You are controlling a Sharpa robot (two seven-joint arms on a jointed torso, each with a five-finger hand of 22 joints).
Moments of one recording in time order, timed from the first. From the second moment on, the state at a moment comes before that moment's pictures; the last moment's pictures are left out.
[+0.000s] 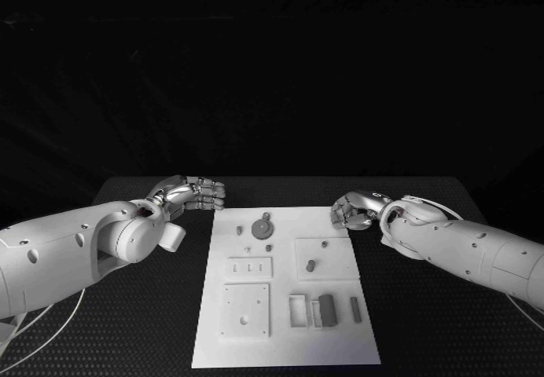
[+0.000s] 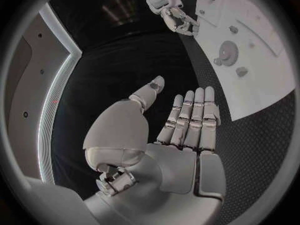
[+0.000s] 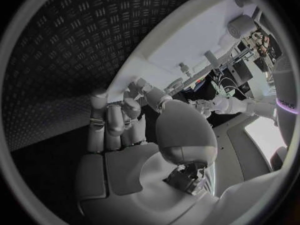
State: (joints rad) left arm 1.34 -0.81 -0.17 1.31 -0.11 -0.16 0.22; left_hand 1.09 -0.05 0.46 -0.29 0.06 0.69 0.19 0.31 0.45 0.96 0.20 0.10 0.07 0.80 0.18 0.35 0.50 0.04 0.80 0.08 0.13 0.63; right arm 1.16 -0.65 -0.05 0.93 -1.40 -0.25 0.20; right_hand 1.05 -0.06 0.57 -0.28 0.05 0.90 0.11 0.27 0.57 1.16 0.02 1.20 1.06 1.17 -0.08 1.57 0.92 0.22 1.15 -0.03 0.94 1.31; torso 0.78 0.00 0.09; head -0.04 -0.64
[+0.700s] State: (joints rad) left arm 1.34 -0.81 -0.17 1.31 -0.11 -0.16 0.21; left_hand 1.09 -0.05 0.46 -0.29 0.06 0.71 0.19 0.31 0.45 0.98 0.19 0.10 0.07 0.84 0.17 0.36 0.52 0.05 0.82 0.07 0.13 0.64; right arm 1.16 -0.65 -0.05 0.95 -1.41 -0.28 0.17; right_hand 1.05 -0.04 0.57 -0.28 0.05 0.94 0.08 0.28 0.58 1.16 0.01 1.20 1.06 1.18 -0.10 1.57 0.92 0.22 1.15 -0.03 0.94 1.31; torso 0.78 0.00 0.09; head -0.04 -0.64
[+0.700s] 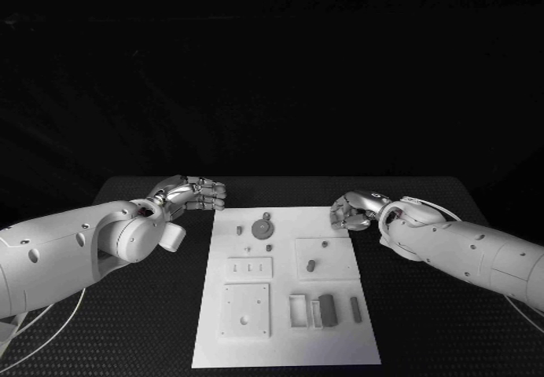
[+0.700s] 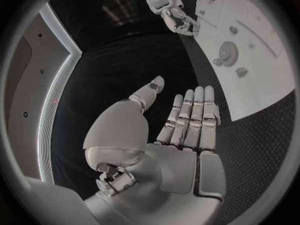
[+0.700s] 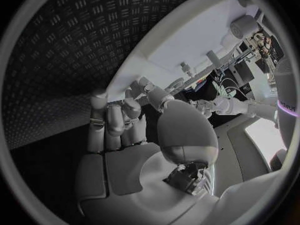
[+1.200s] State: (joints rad) left arm 1.34 -0.81 -0.17 1.32 -0.20 -0.13 0.15; left_hand 1.00 -0.01 0.45 -0.24 0.06 0.84 0.17 0.35 0.45 1.14 0.12 0.17 0.12 0.97 0.10 0.42 0.61 0.05 0.93 0.01 0.18 0.67; right arm 1.19 -0.69 -0.05 1.07 -1.44 -0.33 0.08; right_hand 1.04 -0.03 0.57 -0.27 0.05 0.94 0.07 0.29 0.58 1.17 0.00 1.20 1.07 1.19 -0.11 1.57 0.94 0.22 1.15 -0.03 0.94 1.31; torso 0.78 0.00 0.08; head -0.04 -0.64
